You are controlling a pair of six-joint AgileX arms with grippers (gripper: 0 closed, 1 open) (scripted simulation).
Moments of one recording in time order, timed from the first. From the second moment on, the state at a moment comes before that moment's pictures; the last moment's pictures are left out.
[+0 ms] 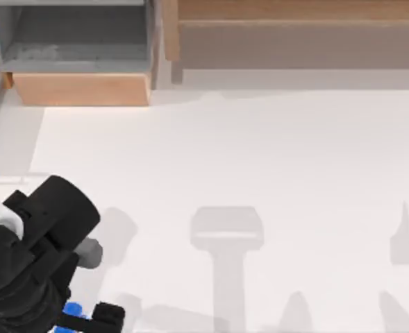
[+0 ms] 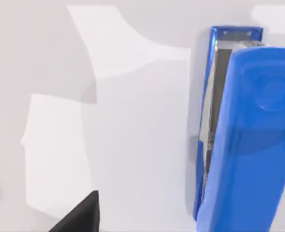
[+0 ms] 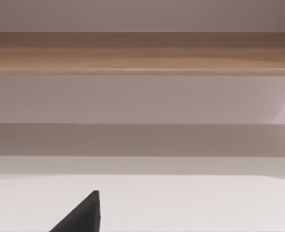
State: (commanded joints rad) left arm -0.62 1.25 0.63 -0.94 -0.01 -0.37; right arm 0.00 0.00 0.00 0.00 0.00 0.00
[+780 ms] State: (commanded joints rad) left arm -0.62 1.38 0.50 -0.68 -0.01 -0.36; right arm 0.00 0.00 0.00 0.00 0.00 0.00
